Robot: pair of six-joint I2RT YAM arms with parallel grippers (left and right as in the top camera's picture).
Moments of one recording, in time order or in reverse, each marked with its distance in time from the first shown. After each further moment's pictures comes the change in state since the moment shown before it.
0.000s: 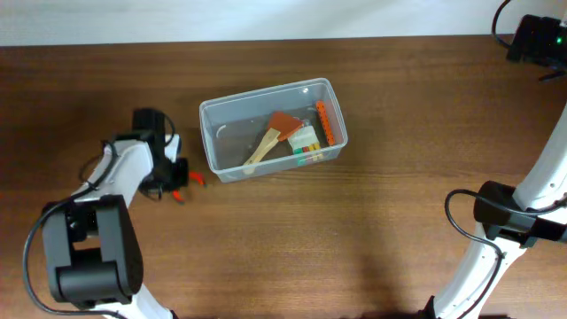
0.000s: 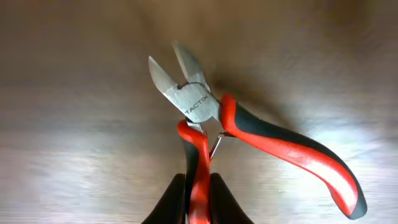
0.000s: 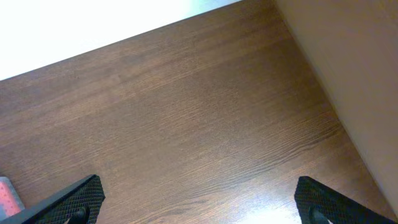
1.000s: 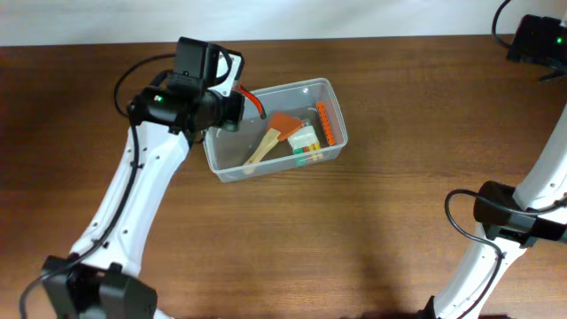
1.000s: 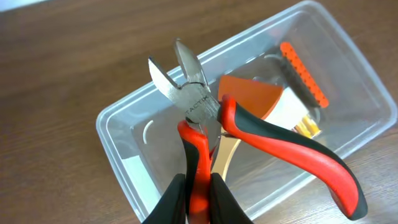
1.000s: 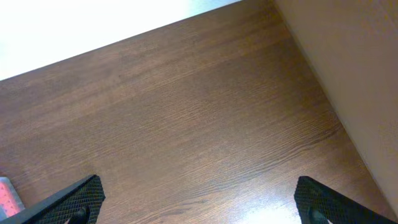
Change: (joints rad) left arm -0.343 -0.145 0.438 -0.084 0.053 0.000; right arm 0.000 0.000 0.000 0.000 0.000 0.001
